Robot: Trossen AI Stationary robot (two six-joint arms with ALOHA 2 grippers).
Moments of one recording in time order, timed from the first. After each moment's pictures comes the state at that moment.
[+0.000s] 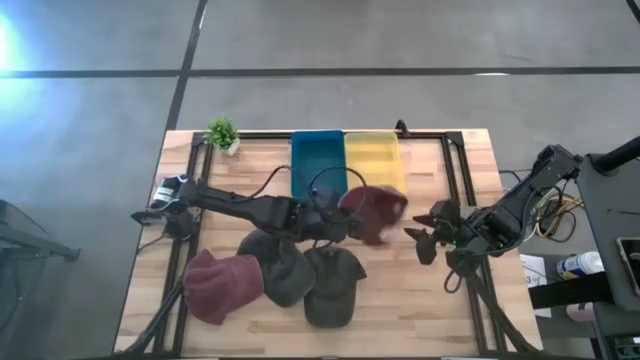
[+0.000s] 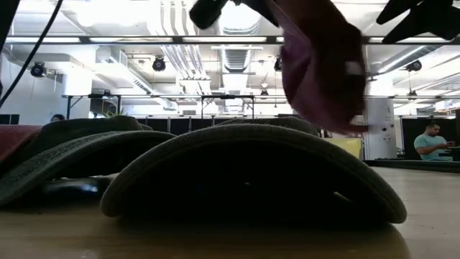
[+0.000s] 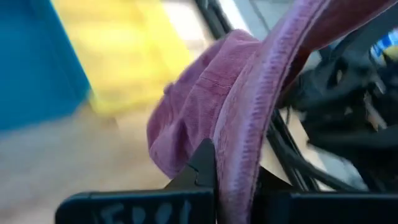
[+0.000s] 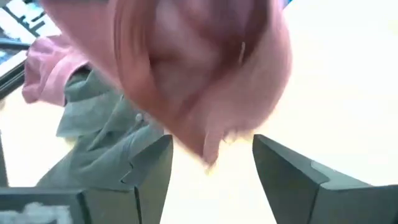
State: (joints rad) left arm -0.23 1.84 1.79 -0.63 -0.63 -1.21; right arm 0.72 1.02 0.92 -1.02 0.83 1.39
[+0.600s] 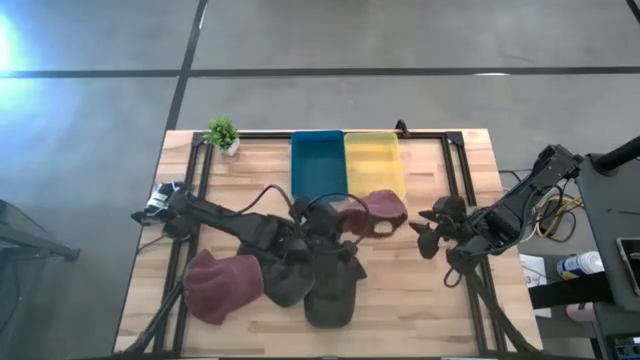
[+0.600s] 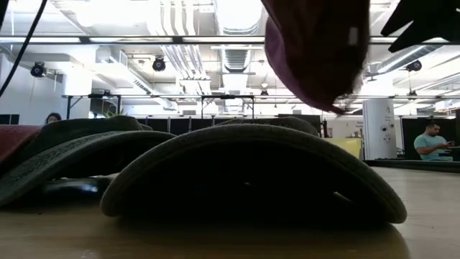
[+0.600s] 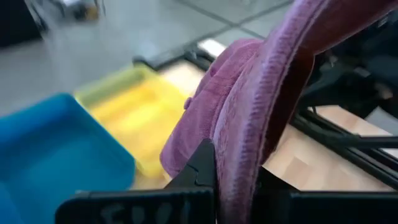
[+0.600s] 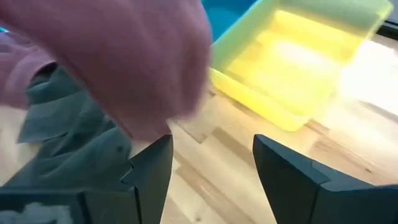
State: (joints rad) left arm -0.35 1.83 1.85 -0.69 -0.91 -0.75; right arm 0.71 1.01 0.92 -1.17 0.84 1.49
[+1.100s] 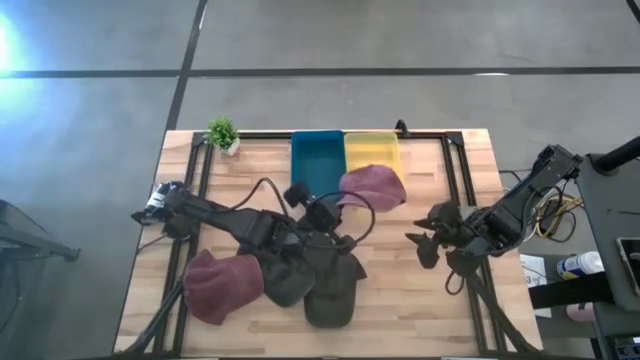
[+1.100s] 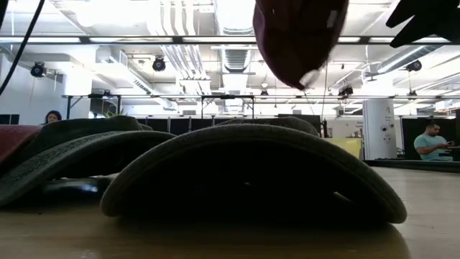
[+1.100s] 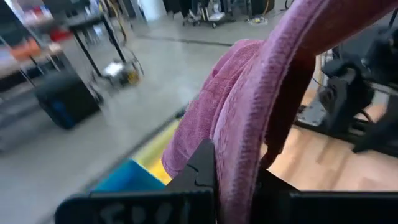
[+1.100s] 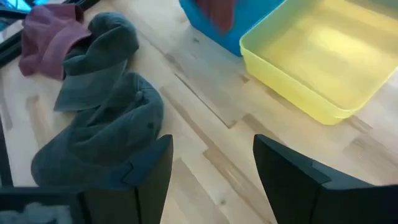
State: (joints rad) left arm -0.36 1.83 1.96 -0.69 -1.09 -0.35; right arm 0.72 1.02 0.92 -1.02 0.75 1.34
